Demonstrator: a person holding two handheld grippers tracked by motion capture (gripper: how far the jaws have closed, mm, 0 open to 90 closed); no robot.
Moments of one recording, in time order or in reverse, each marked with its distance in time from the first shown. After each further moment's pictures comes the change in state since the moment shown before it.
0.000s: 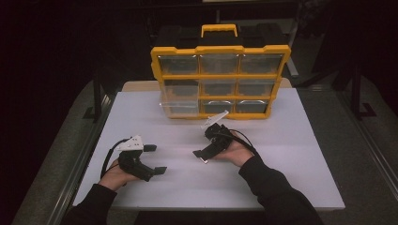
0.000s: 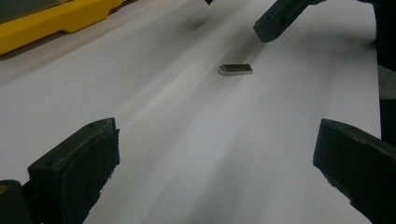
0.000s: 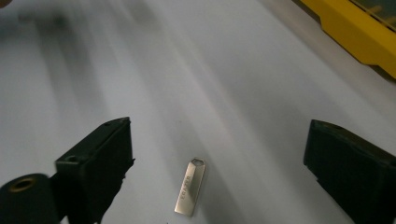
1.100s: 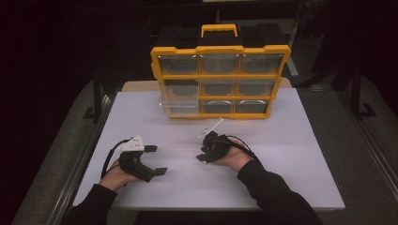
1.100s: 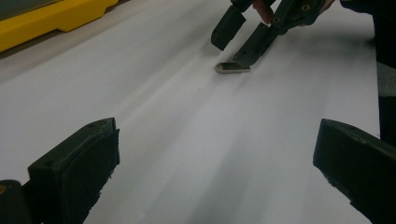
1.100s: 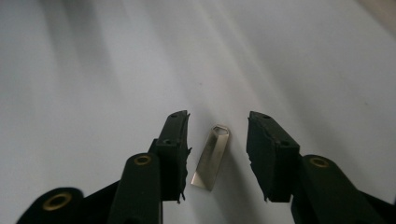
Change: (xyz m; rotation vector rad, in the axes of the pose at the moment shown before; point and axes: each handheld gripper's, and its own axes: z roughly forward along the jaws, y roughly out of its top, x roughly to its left) left arm -0.002 0.000 0.002 0.008 -0.005 0.008; right arm 0.008 -0.013 0.015 0.110 0.041 -0.058
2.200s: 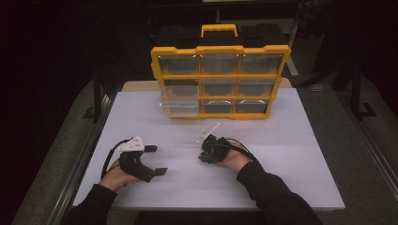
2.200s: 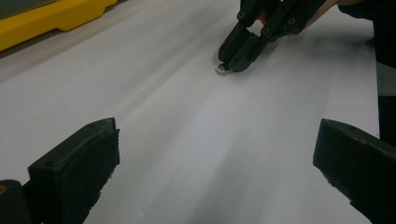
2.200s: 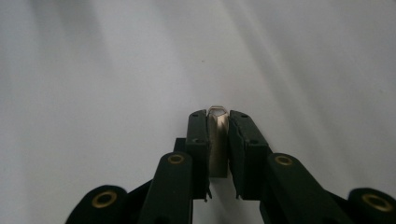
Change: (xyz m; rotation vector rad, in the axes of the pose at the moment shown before) left arm 0.000 0.000 0.000 0.000 -0.001 0.001; right arm 0.005 -0.004 0.007 0.065 -0.034 -0.046
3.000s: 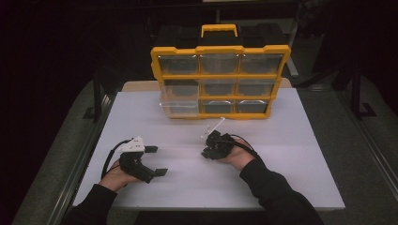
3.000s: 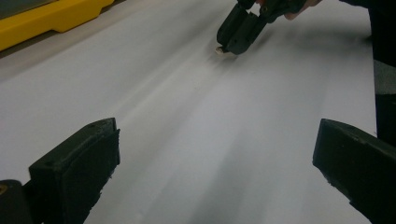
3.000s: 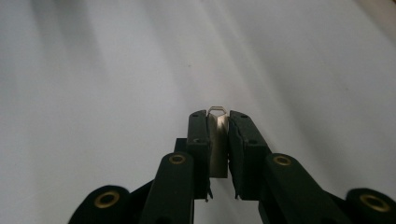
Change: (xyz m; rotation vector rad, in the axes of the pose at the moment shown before) left arm -0.002 0.000 0.001 0.004 -0.008 0.013; right arm -0.010 -0.001 -0.016 -0.029 0.005 0.023
